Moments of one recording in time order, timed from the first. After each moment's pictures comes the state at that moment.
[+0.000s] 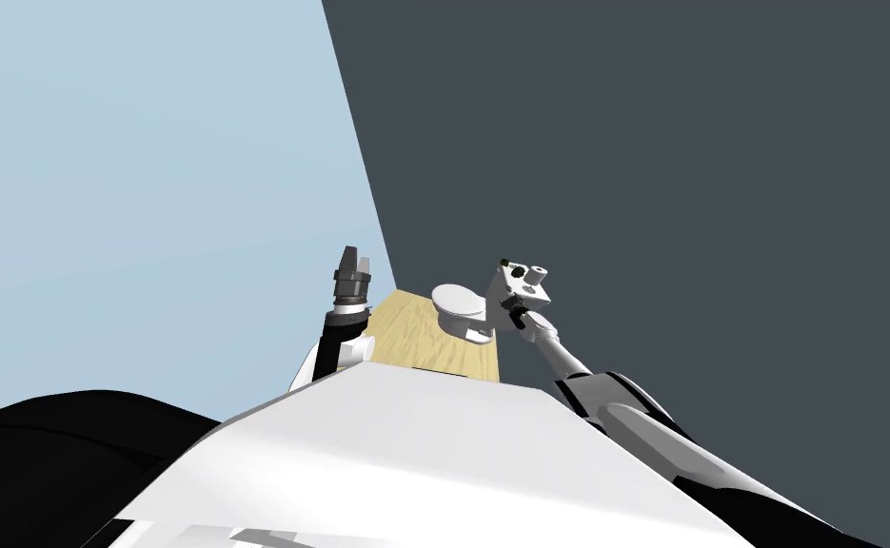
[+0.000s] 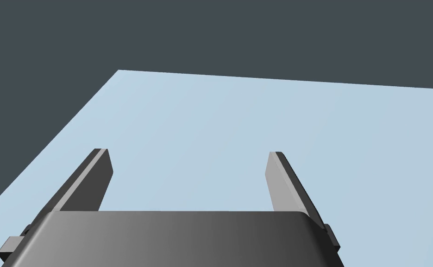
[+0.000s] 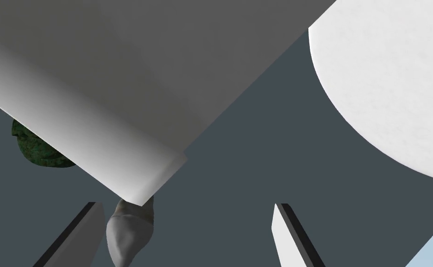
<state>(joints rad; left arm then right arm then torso) 0.47 -0.01 0.07 -2.32 -0.10 -0.52 -0.17 -0.44 -0.55 0.26 -0.81 0.95 0.02 0.76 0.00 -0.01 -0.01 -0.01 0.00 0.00</state>
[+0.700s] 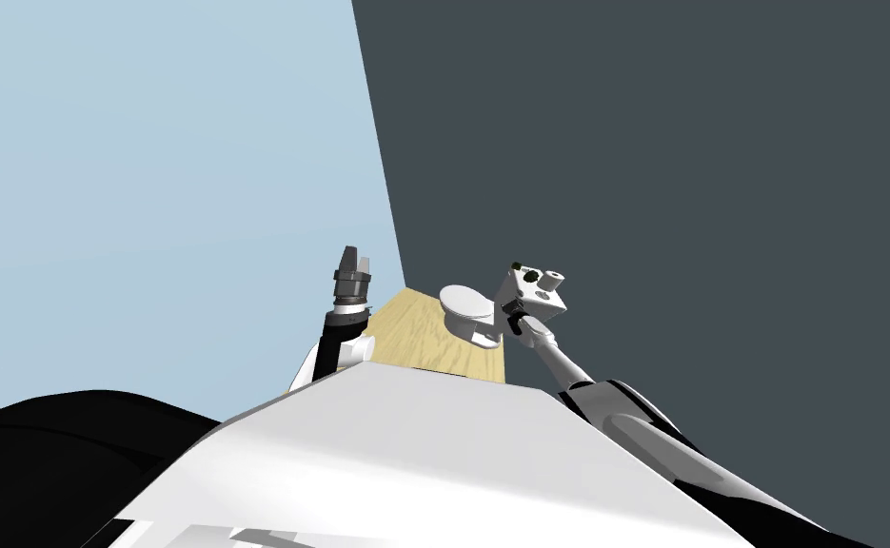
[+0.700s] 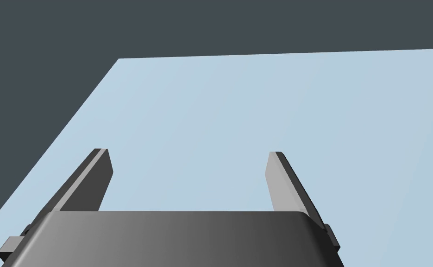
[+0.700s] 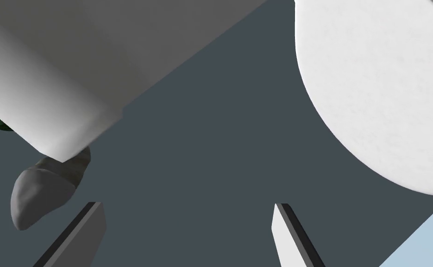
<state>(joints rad) 0.47 -0.01 0.07 -2.32 -0.10 -0.52 -0.17 -0.38 -0.55 0.32 -0.88 1.04 0.15 0.71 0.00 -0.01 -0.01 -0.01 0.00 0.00</state>
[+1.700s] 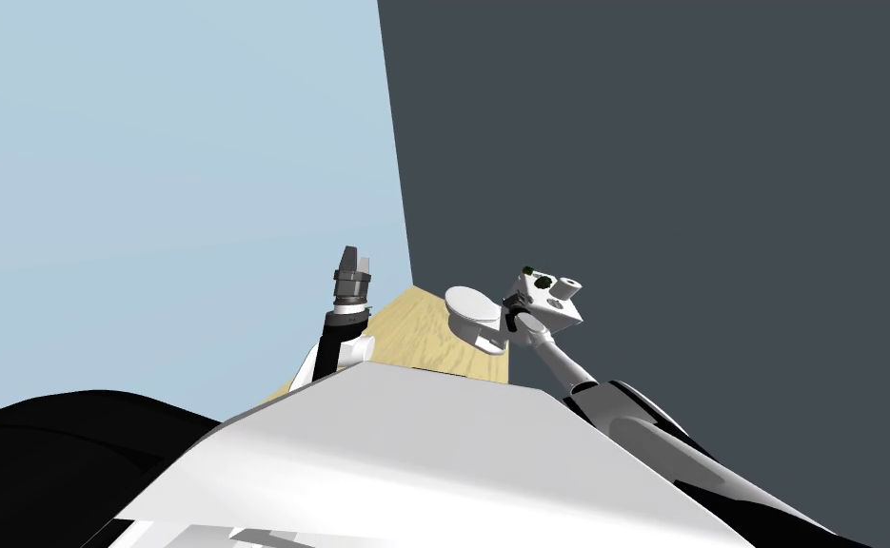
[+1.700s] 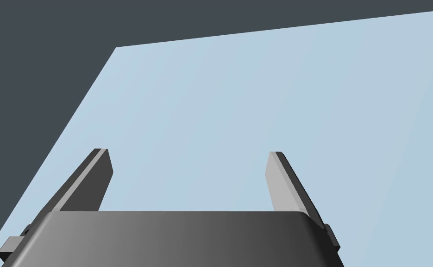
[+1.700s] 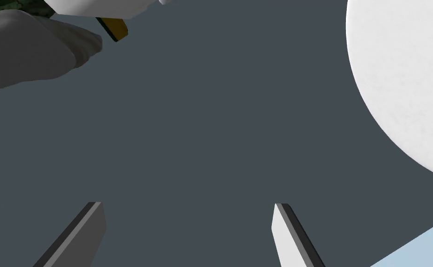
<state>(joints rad) 0.47 -0.01 0.07 -2.32 -0.10 -0.52 -0.17 -0.37 -0.59 0.39 -1.02 1.13 0.35 0.64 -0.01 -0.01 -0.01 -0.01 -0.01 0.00</state>
